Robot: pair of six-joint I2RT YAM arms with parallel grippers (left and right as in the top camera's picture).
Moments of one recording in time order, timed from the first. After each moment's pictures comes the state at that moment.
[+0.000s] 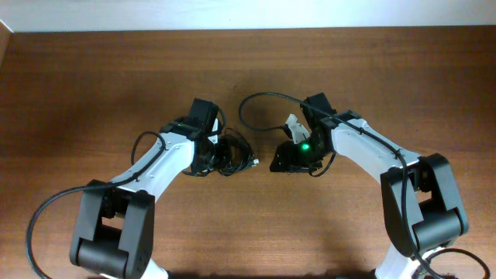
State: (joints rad) left arm -0.29 1.74 1.05 -0.67 0.25 -0.48; right arm 0.35 1.90 1.18 -0.73 -0.61 0.21
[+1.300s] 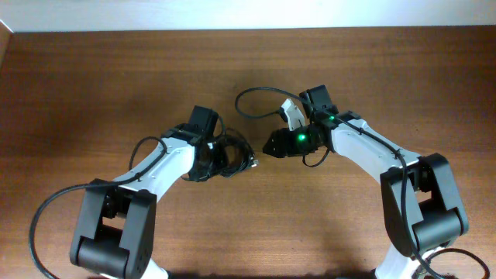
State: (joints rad) left arm -0.29 1.74 0.99 -0.64 0.15 -0.63; right arm 0.35 1.90 1.17 -0.48 -0.61 0.21
